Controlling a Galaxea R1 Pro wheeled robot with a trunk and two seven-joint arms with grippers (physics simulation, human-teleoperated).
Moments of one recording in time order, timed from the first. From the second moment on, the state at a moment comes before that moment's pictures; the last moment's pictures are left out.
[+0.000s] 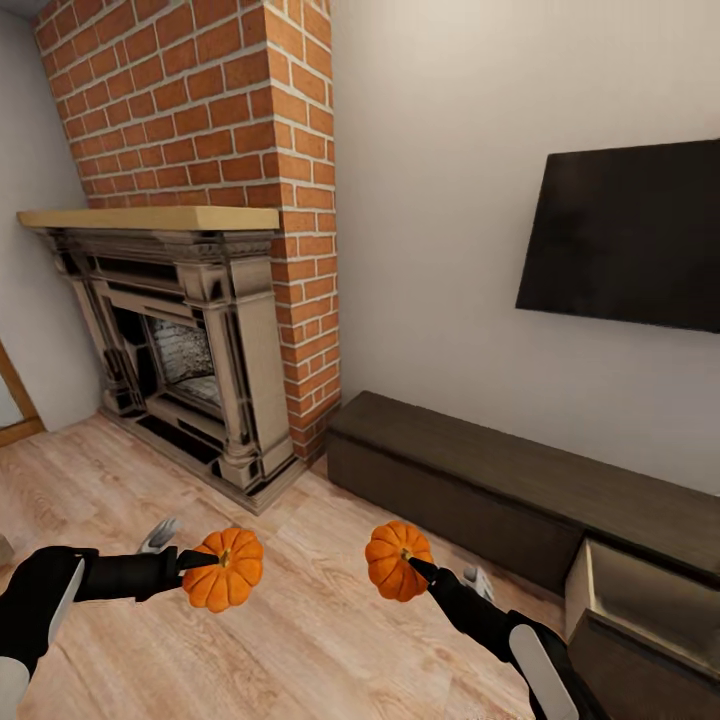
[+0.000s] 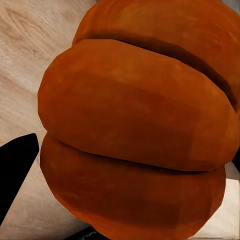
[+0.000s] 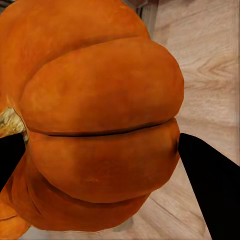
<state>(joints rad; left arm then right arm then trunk) -0.55 0.33 0.31 -0.80 -0.12 1.01 -1.12 -0.29 0.01 -0.04 -0.96 -0.87 0.55 0.26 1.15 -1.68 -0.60</state>
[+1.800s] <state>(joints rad) -0.55 0.33 0.31 -0.80 -0.12 1.01 -1.11 -0.29 0.01 -0.03 -0.96 -0.87 0.49 0.26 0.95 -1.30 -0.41</state>
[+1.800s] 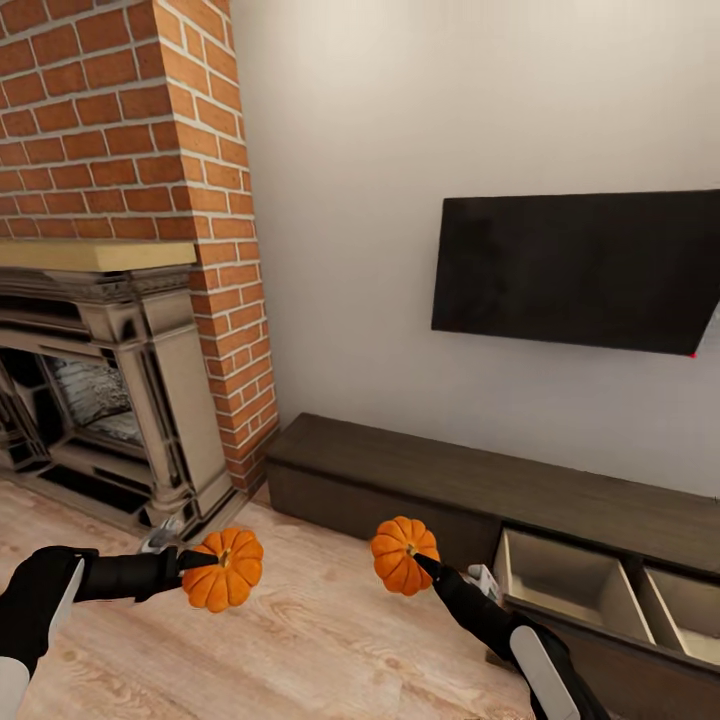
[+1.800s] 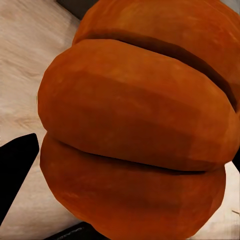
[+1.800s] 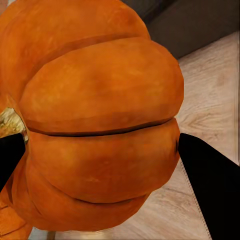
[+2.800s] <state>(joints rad) -0.55 0.32 0.31 -0.80 -0.12 1.01 -1.06 -0.29 0.00 -0.04 -0.96 -0.88 0.50 0.25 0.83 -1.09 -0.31</state>
